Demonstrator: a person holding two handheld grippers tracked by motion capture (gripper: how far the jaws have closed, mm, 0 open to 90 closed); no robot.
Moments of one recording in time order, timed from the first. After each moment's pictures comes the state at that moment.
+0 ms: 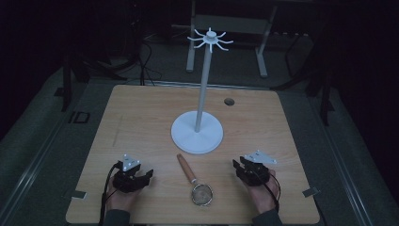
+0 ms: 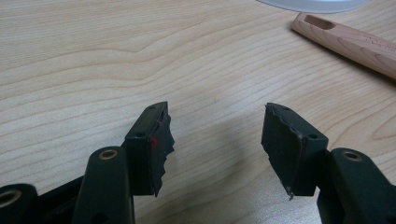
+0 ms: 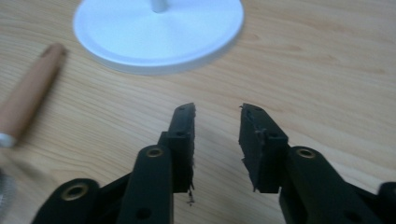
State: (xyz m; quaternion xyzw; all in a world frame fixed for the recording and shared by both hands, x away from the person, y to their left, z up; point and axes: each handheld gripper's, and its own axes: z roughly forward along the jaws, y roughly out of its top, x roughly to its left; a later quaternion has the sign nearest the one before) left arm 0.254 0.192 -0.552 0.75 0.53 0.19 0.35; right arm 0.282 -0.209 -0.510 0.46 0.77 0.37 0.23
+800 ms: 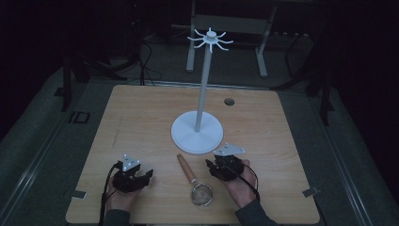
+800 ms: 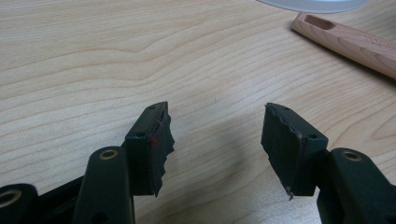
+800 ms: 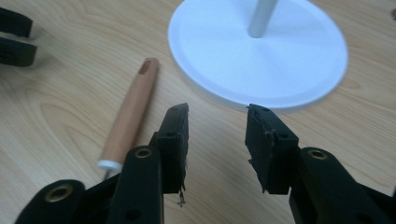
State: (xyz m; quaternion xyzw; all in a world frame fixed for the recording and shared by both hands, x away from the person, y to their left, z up) left arm 0.254 0.192 -0.552 0.75 0.53 0.19 0.35; right arm 0.291 -0.130 -0.488 0.38 0.84 0.35 0.18
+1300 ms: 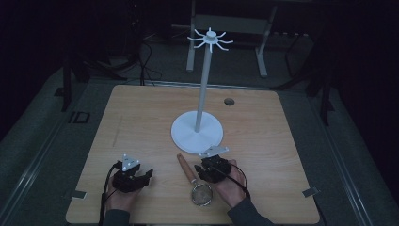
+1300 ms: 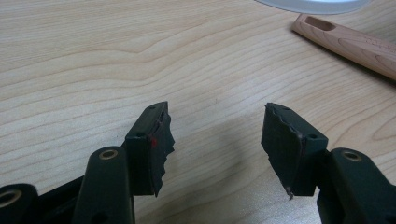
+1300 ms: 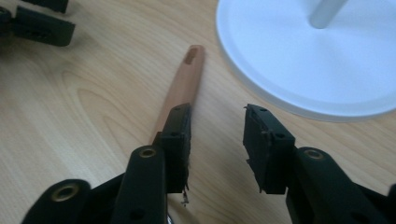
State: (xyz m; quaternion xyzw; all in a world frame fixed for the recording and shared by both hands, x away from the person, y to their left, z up) left arm 0.254 0.193 -0.551 0.75 0.53 0.19 0.35; right arm 0.291 -0.098 -0.497 0.35 0.87 0.32 0.14
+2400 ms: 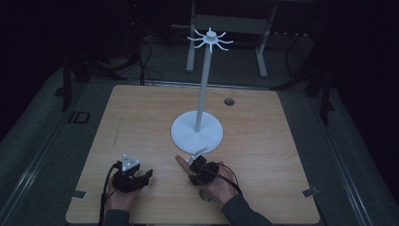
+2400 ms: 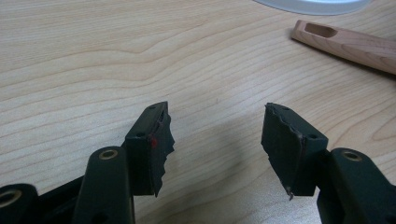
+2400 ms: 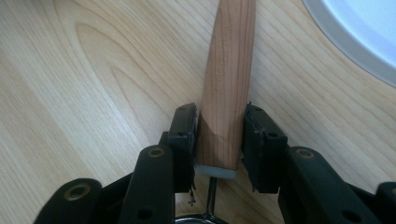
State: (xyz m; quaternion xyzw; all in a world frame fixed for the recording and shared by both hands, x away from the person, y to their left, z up) left arm 0.253 0.194 -0.551 0.75 0.53 0.19 0.35; right arm 0.305 -0.070 -0.530 0.32 0.92 0.22 0.06
